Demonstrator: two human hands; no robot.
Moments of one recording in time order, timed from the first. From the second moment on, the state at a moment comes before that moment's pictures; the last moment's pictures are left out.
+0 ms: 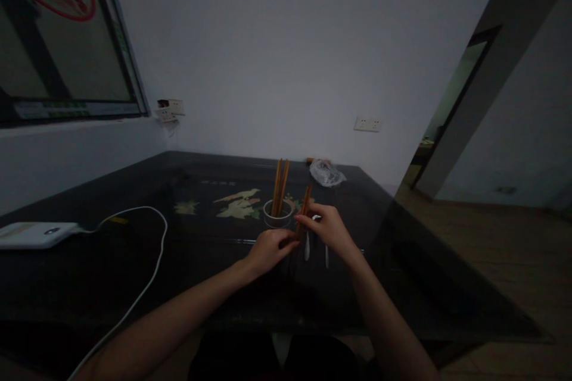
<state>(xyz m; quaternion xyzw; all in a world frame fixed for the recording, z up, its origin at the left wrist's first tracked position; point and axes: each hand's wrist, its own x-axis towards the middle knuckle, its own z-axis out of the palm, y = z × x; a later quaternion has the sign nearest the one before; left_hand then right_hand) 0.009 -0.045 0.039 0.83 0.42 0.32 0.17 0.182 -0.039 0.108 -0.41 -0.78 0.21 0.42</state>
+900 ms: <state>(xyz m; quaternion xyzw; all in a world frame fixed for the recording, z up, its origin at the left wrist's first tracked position) -0.053 0.018 0.049 0.70 0.44 0.51 0.24 0.193 -0.014 0.178 -0.34 -0.70 0.29 0.55</state>
